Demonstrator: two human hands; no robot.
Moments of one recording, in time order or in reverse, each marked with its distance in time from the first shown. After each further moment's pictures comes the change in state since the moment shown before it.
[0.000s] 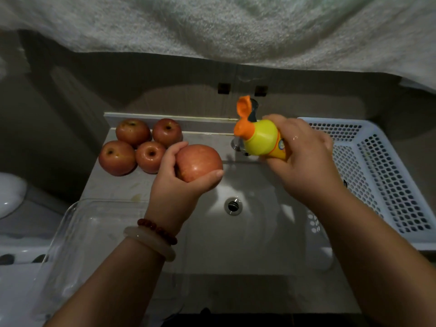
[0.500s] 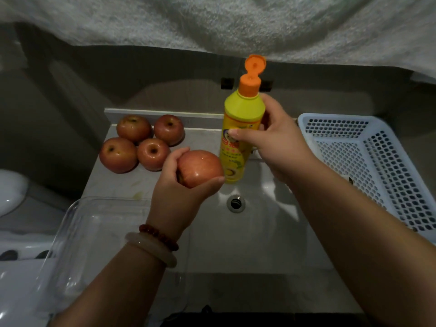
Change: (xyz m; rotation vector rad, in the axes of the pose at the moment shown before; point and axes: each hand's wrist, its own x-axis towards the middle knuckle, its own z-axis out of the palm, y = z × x) left_hand -0.002 -0.011 -0.003 0.065 -0.004 -0.021; right_hand 0.042 -0.028 0.027 0.977 -0.150 0.248
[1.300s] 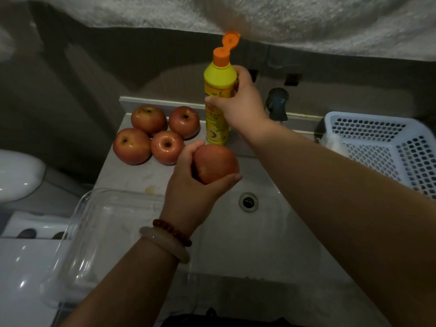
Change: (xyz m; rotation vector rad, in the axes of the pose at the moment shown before) left_hand 0.014 -0.007 0.001 0.071 0.016 0.007; right_hand 0.099 0.025 0.072 -0.270 0.049 0.044
